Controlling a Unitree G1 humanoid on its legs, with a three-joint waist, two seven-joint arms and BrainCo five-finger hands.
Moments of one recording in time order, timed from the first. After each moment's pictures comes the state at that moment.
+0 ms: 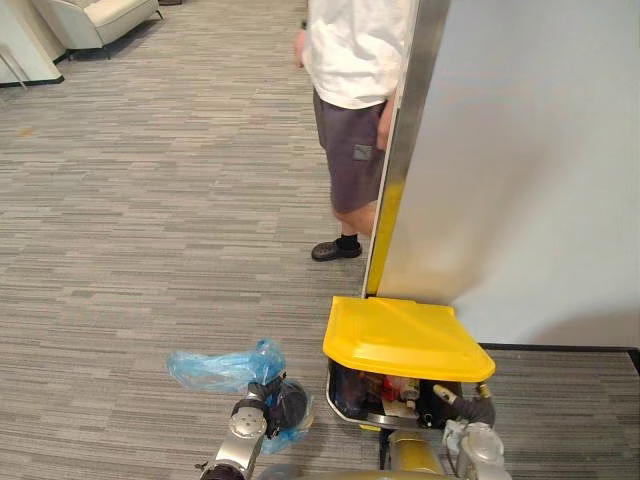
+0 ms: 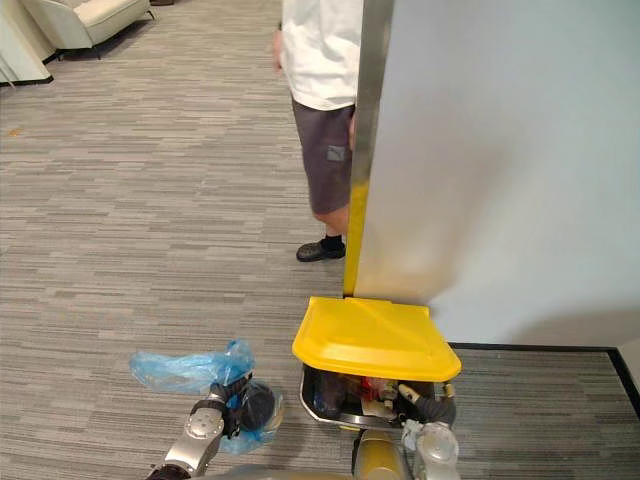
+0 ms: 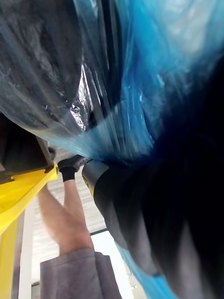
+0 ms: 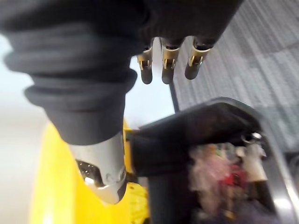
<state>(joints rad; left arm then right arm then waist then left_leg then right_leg) -0.01 0.07 -0.08 0.82 0.16 -0.16 0.18 0.15 0.01 -0.28 0.56 -0.04 -0.09 -0.34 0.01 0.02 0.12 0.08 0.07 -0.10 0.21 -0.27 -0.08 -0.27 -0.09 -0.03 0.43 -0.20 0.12</state>
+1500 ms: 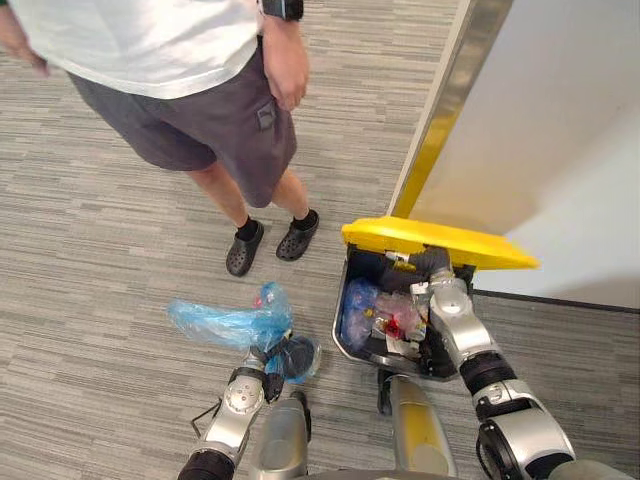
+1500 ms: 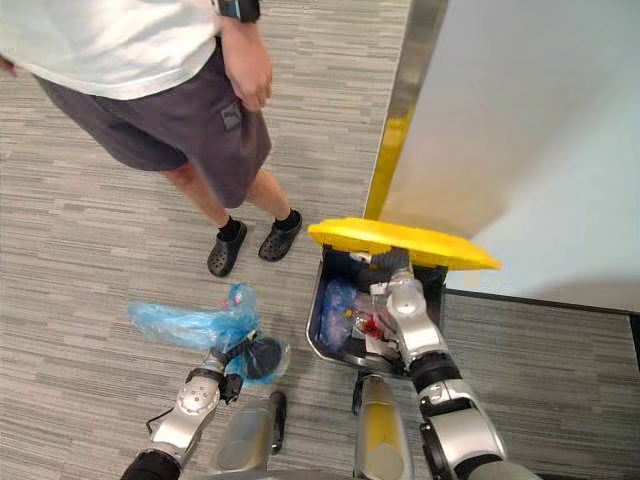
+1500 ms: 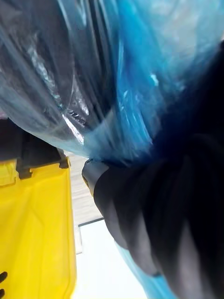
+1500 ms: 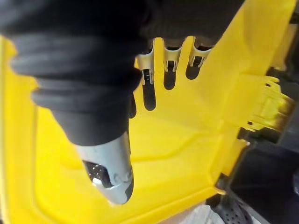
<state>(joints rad) 0.01 0.17 -0.21 0.46 0.12 -0.18 0.15 -0.49 -0.20 0.10 0.58 -0.01 -0.07 -0.24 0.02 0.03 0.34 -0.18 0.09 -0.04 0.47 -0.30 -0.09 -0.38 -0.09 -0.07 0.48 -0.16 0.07</state>
